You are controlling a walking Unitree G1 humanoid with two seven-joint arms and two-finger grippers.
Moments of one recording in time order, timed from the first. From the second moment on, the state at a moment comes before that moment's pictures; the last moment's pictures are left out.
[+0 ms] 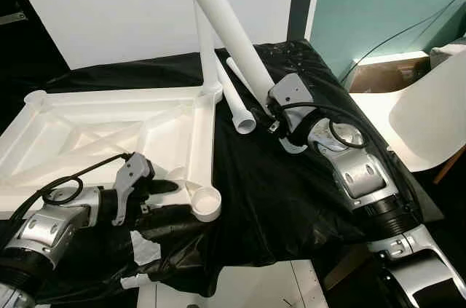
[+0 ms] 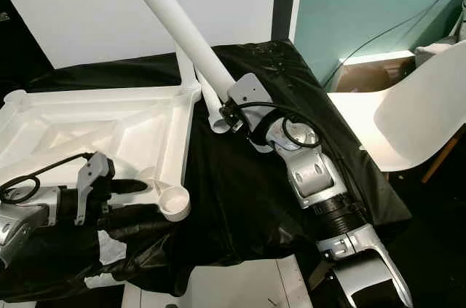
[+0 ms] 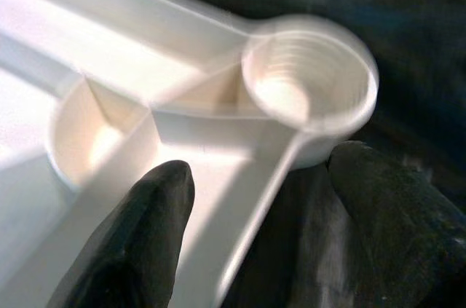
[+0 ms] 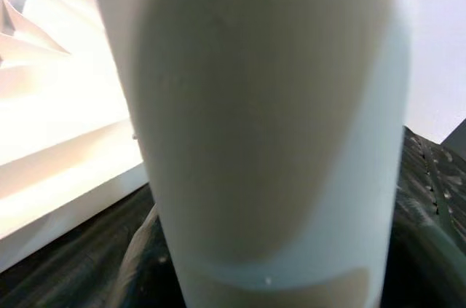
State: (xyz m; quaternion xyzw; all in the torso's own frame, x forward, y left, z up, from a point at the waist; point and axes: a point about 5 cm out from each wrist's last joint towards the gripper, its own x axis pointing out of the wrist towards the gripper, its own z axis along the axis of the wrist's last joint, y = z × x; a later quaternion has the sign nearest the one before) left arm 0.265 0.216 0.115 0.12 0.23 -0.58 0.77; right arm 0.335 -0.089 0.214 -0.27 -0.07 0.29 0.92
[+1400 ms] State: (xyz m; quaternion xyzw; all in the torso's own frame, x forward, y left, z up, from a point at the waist) left arm 0.286 0.135 0.087 0.12 0.12 -0.54 0.83; right arm 0.297 -0.062 0.196 -0.19 -0.11 0.40 0.89
